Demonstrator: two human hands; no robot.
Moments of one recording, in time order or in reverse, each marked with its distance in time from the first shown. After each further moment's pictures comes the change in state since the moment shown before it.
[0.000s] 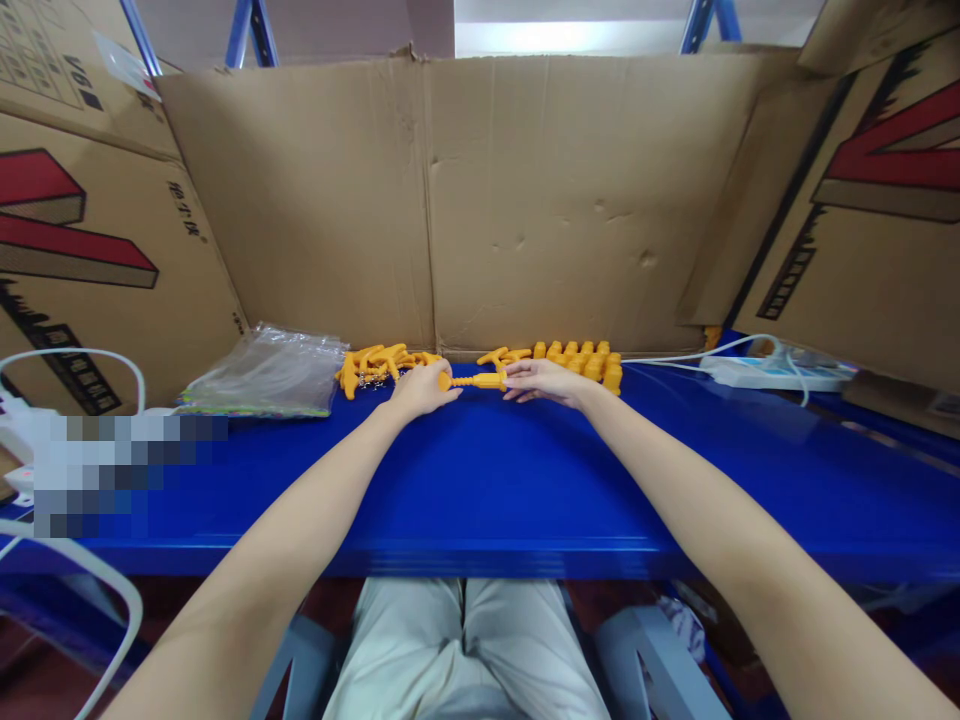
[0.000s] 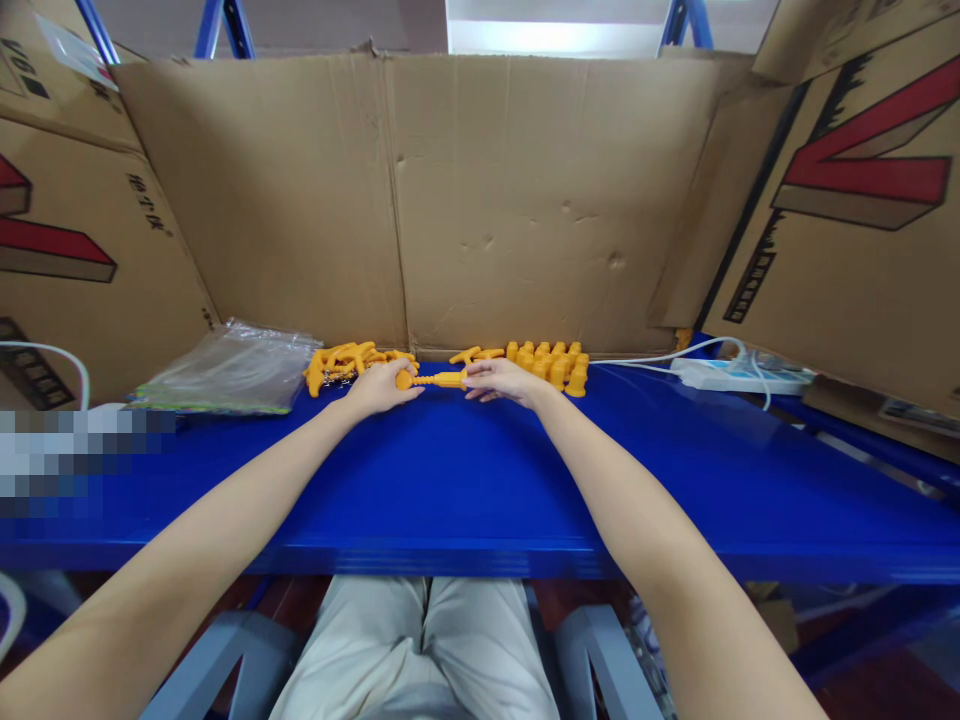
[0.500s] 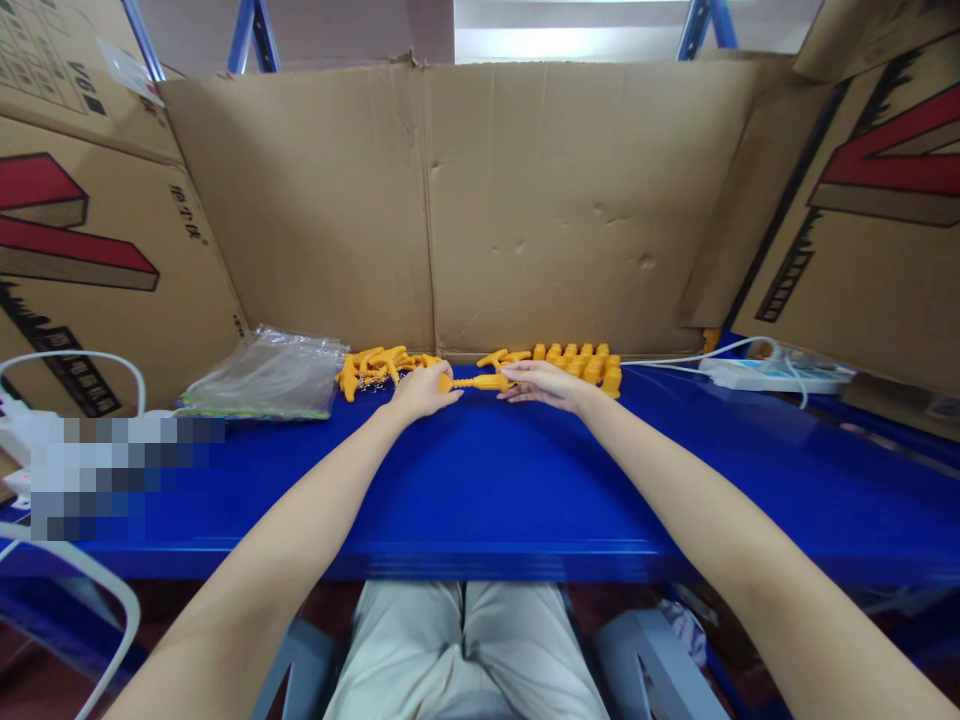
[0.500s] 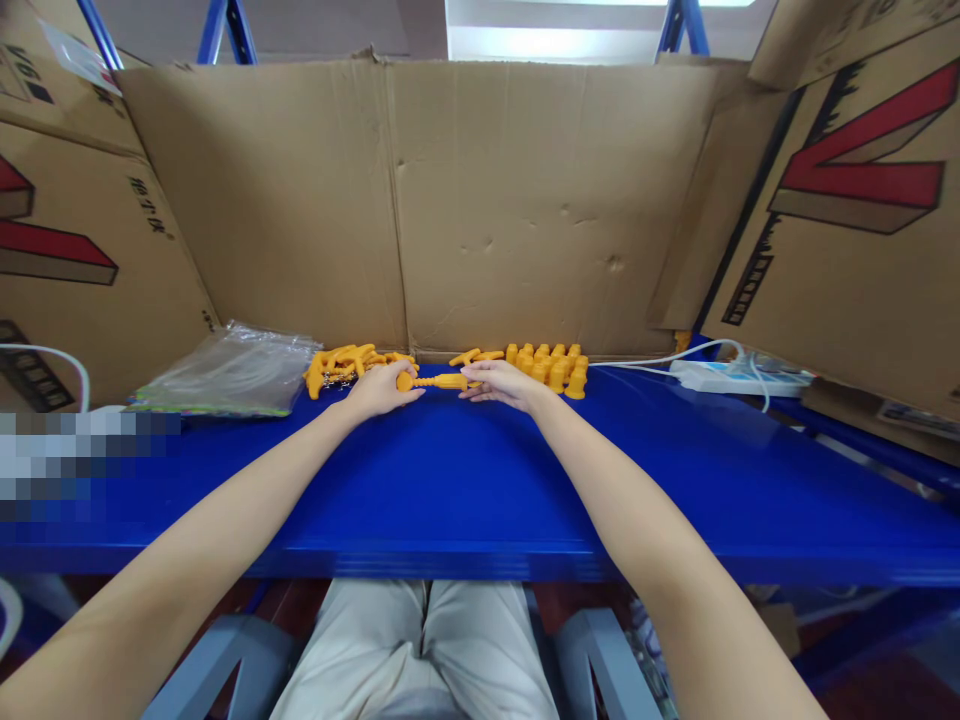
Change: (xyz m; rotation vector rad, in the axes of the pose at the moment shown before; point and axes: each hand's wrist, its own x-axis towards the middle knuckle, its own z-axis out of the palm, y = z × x) left_hand 0.003 -0.002 0.003 -0.029 0.019 0.011; right_hand 0.004 0.002 0.005 0.228 -0.033 -0.004
